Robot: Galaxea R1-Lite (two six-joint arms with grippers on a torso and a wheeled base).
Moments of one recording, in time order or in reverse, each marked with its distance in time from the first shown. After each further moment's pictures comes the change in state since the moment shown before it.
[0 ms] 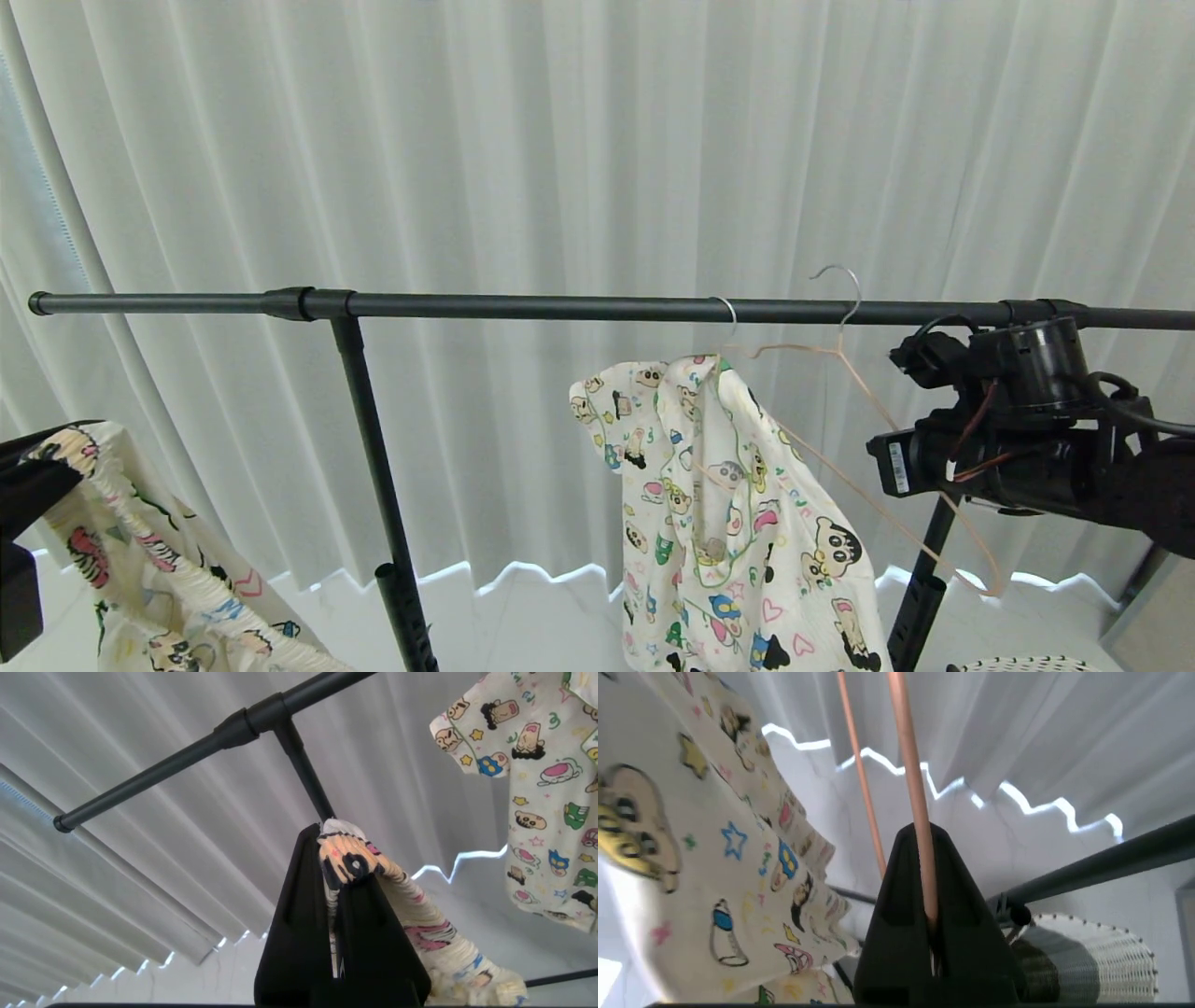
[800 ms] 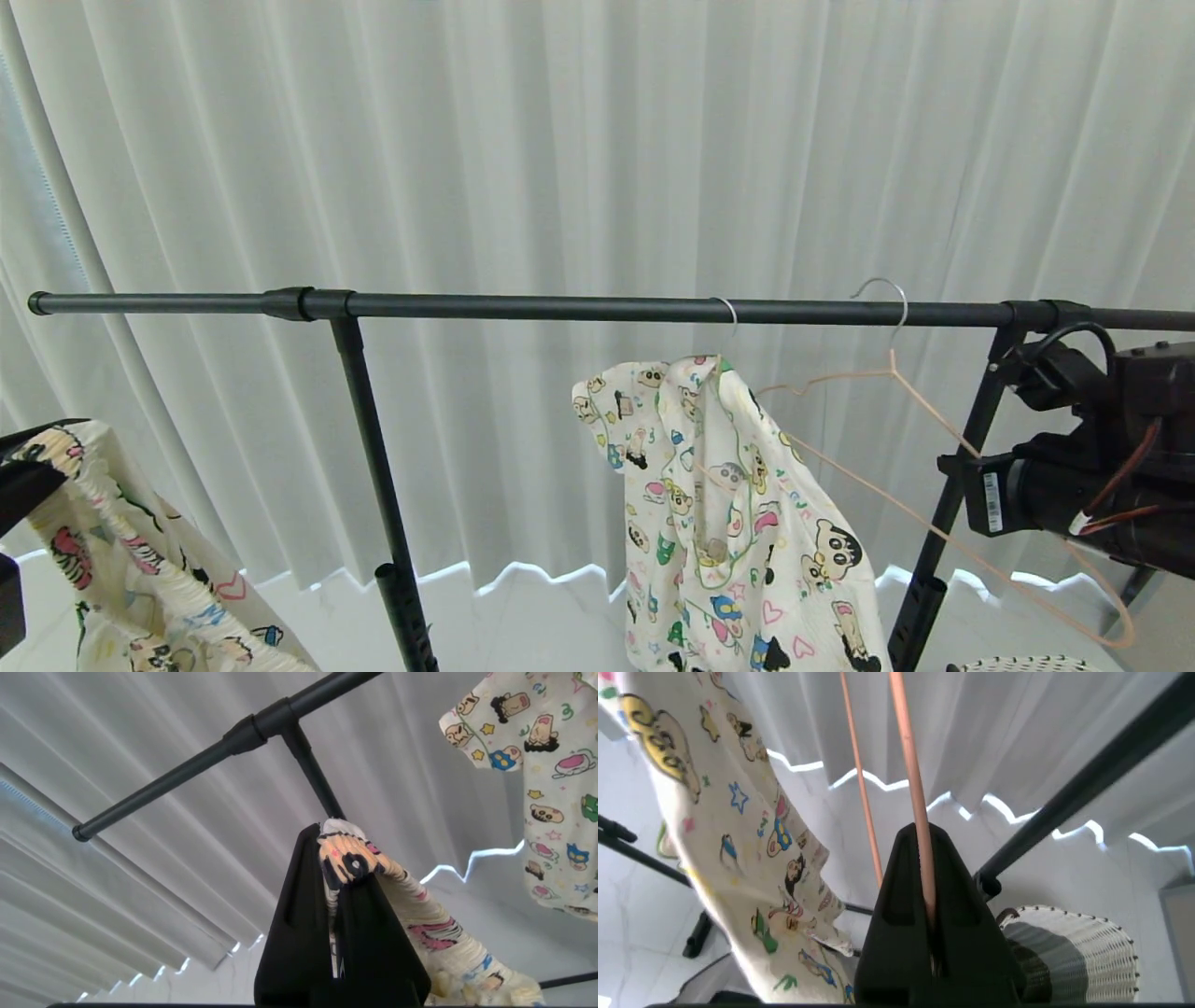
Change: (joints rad) left arm 0.002 -0.016 0.000 0.000 0.002 0.055; right arm -0.014 -0.267 0.193 -0.013 -0.024 -0.002
